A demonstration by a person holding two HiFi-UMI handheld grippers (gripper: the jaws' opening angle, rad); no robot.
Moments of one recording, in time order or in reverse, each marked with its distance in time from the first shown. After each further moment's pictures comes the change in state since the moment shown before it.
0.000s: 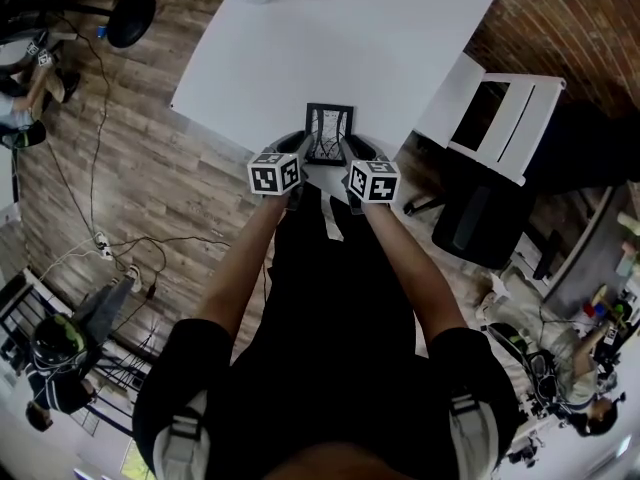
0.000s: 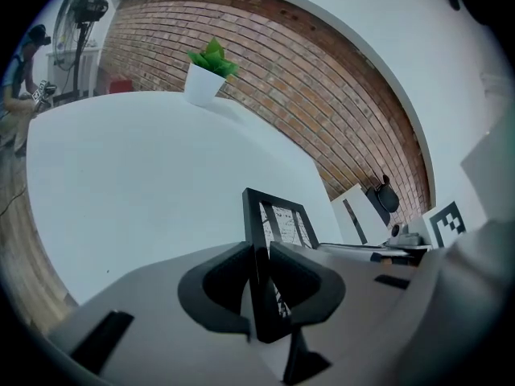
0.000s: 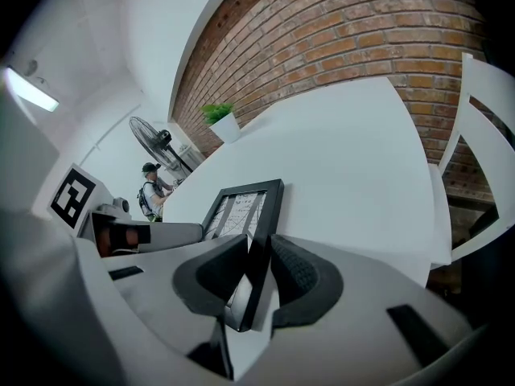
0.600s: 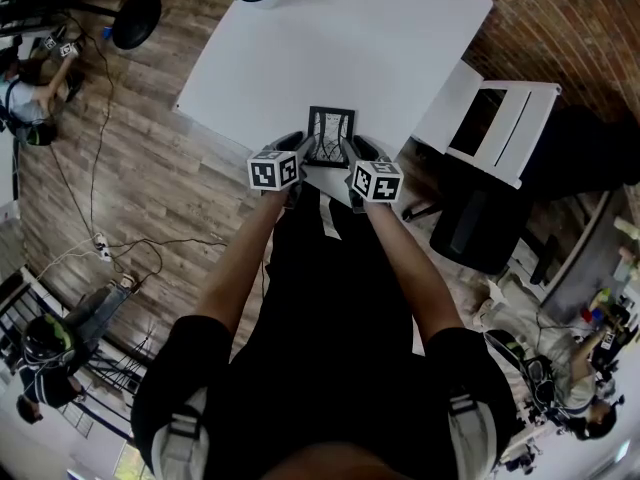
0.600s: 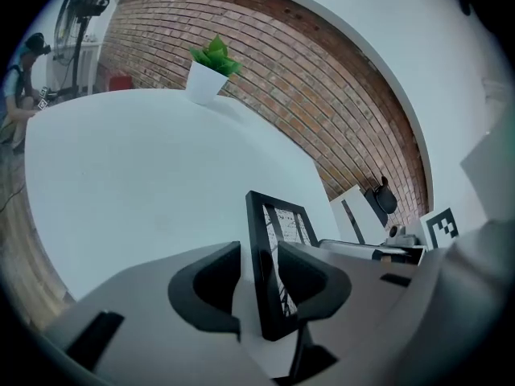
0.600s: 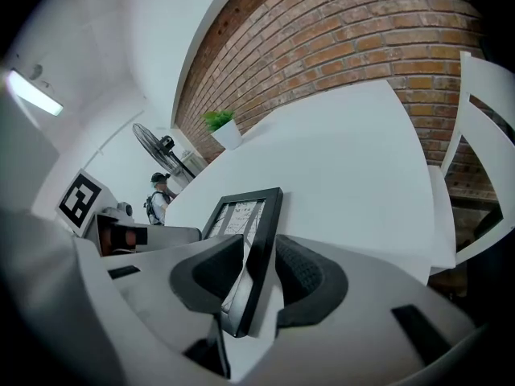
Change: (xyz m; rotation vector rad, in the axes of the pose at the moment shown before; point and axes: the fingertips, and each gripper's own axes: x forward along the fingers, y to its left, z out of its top) left arm -0.003 0.005 0.005 -0.013 0.018 -0.016; right arm -0.001 -0.003 0.009 0.008 -0.037 0.022
